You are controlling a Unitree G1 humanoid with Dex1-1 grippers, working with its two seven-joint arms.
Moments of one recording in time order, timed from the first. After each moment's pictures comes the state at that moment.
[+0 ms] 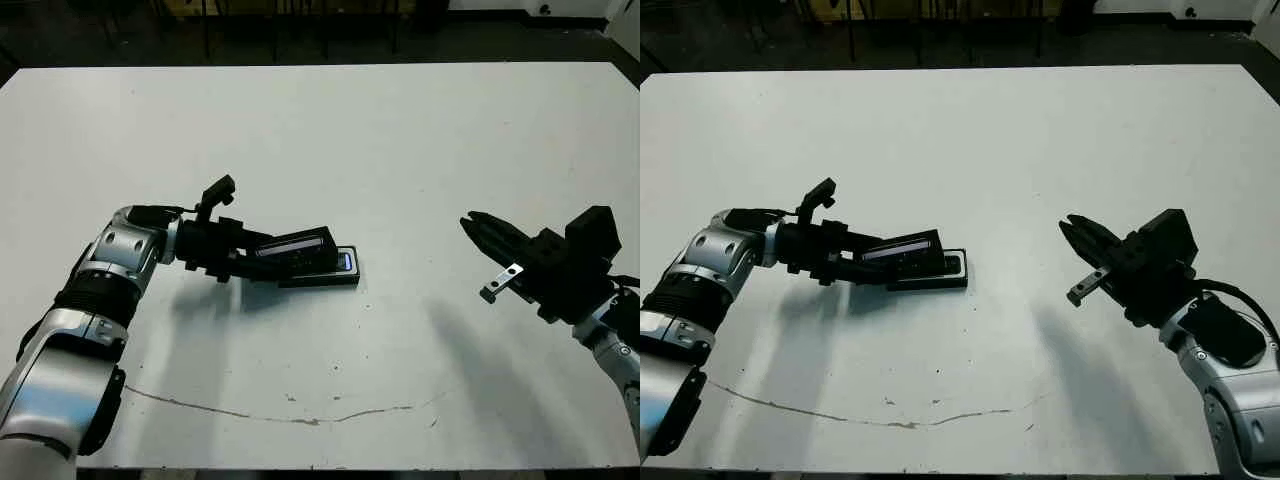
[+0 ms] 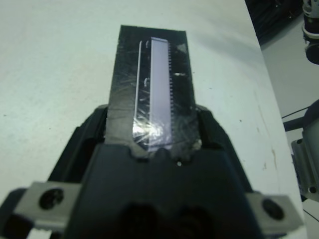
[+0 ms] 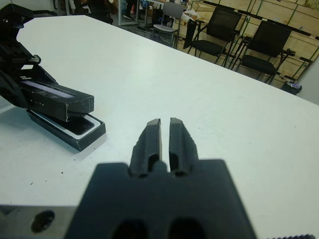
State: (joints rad) left arm -0.70 0.46 -0.25 0.68 -0.20 0.35 -1.46; right arm 0.04 -0.61 -0.13 -0.50 0.36 0.45 0.49
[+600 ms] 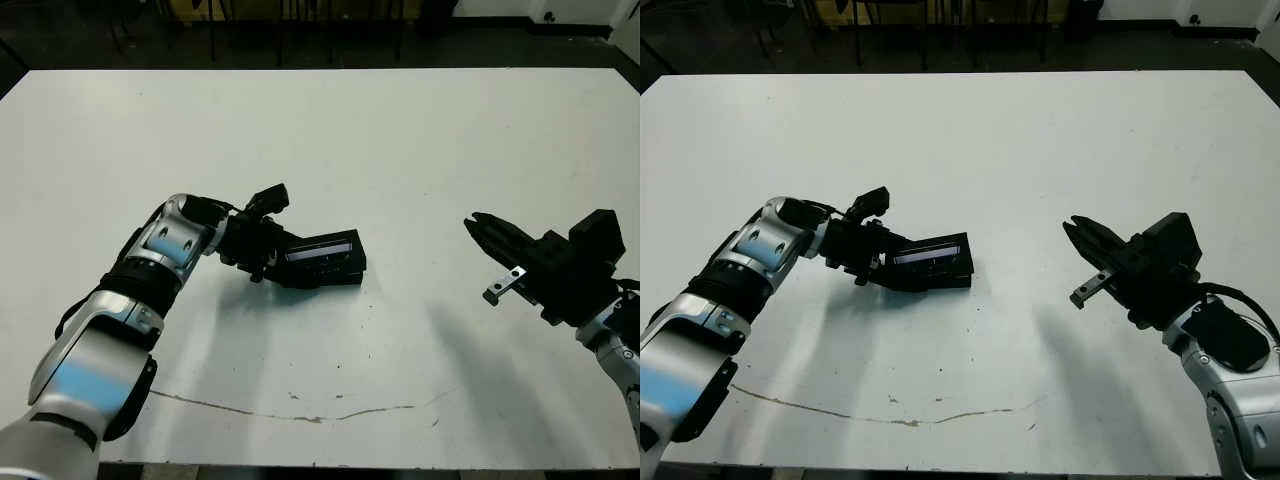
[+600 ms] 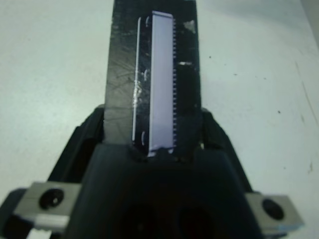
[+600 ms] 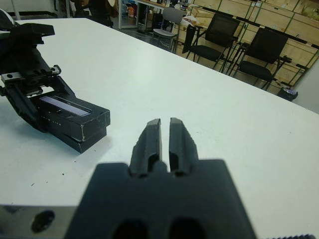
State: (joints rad) left arm -0.81 0.36 -0.40 0.78 -0.05 0.22 -1.38; right arm 0.05 -0.61 -0.14 -0.50 0.35 0.43 0.50
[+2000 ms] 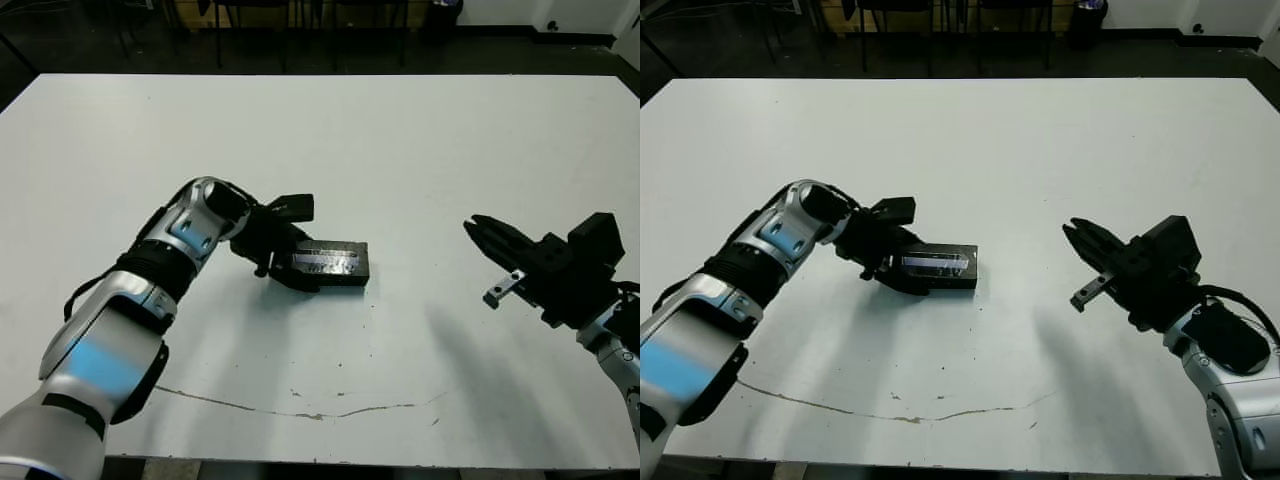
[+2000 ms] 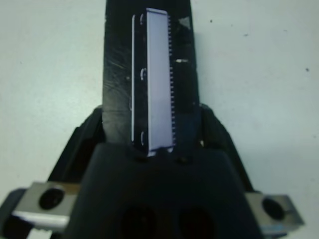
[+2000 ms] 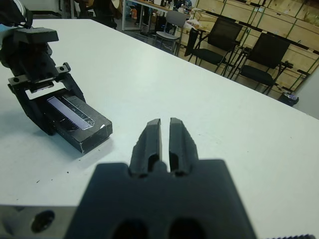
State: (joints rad) left arm -0.87 0.35 -0.50 0.84 0.11 -0.01 -1.36; right arm 0.06 -0.61 -0.14 -0.49 0.34 0.42 0.51
